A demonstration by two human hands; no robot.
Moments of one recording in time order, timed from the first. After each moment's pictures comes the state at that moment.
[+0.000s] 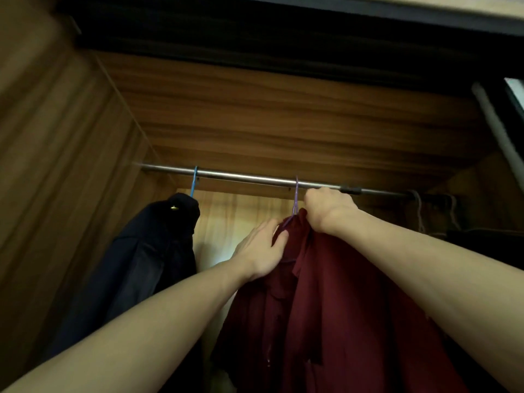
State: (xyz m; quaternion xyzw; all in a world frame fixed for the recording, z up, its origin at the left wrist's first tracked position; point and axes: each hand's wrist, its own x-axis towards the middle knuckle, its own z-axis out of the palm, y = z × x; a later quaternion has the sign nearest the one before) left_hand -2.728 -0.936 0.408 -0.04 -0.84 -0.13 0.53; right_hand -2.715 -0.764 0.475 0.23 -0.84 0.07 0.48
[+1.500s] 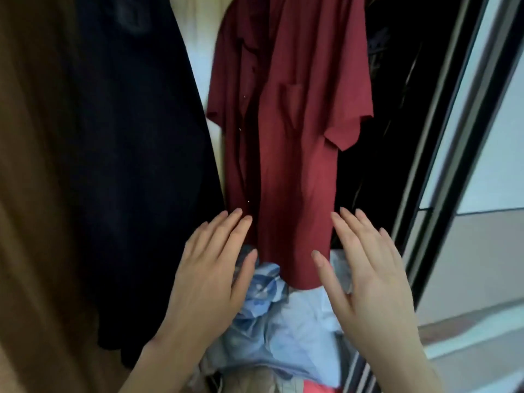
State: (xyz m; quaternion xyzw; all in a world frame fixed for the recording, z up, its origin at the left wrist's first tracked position) left_hand -2.437 -0.849 -0.030 -0.04 -0.89 -0.06 0.44; right_hand -2.486 -0.618 -0.018 0.27 -0.82 0.22 0.45
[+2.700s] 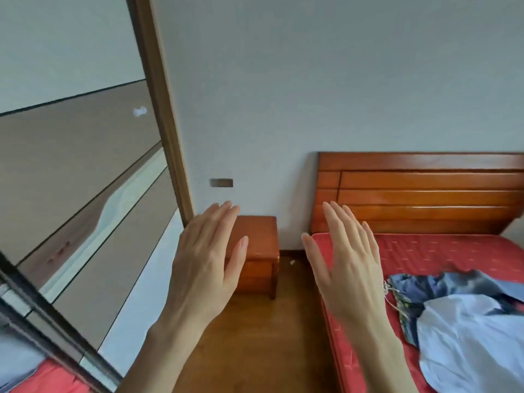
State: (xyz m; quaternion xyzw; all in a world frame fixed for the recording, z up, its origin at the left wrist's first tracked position) left_hand -2.257 -0.378 -0.103 -0.55 -0.73 -0.35 0.22; right_hand -2.064 -0.252 -0.105 -0.39 -0.84 0.03 0.39
